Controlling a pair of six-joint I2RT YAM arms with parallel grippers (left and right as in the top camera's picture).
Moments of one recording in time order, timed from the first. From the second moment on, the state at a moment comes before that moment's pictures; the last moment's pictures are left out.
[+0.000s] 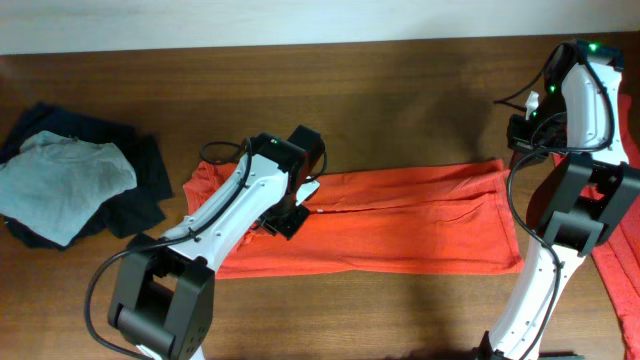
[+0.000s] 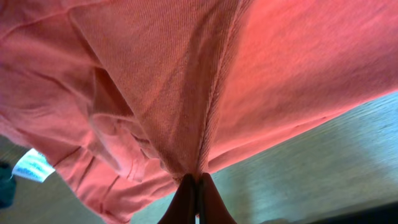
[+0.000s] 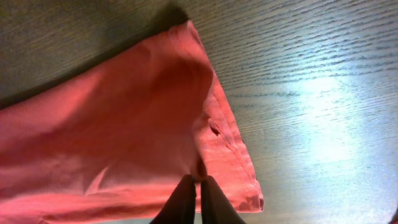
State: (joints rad) left arm -0.54 1.86 1.43 -1.28 -0.10 0.11; right arm -0.32 2.41 2.26 -1.69 -0.07 0.04
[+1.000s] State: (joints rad) left arm -0.48 1.86 1.43 -1.32 -0.10 0.11; right arm -0.32 2.41 2.33 -1.60 -0.33 -0.02
